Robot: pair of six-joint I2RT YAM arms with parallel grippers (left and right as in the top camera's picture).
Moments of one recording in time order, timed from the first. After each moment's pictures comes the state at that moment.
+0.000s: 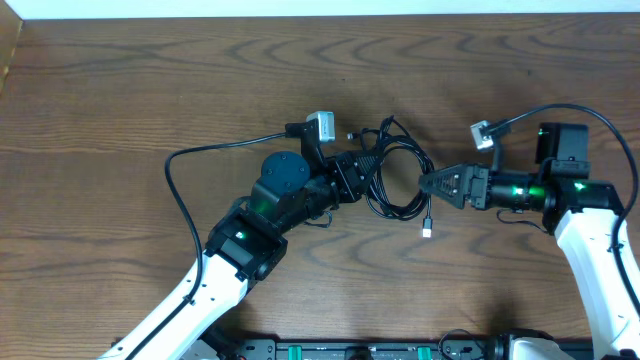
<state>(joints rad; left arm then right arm) -0.64 1.17 0.77 0.14 0.31 -1.01 -0.06 1.30 0.89 -0.69 -1.11 0.08</state>
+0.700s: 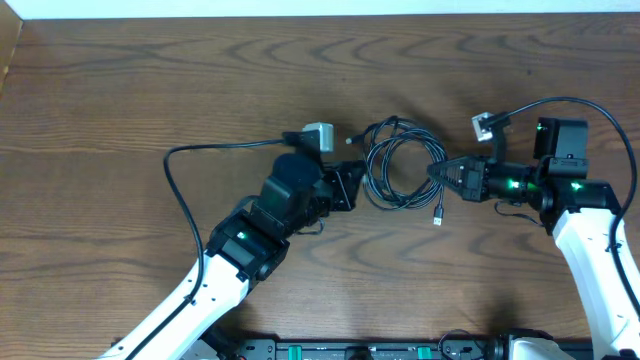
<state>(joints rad) -0.65 1.17 0.78 -0.10 0.13 -0.81 -0.06 1.30 0.89 -0.58 -0.99 0.13</state>
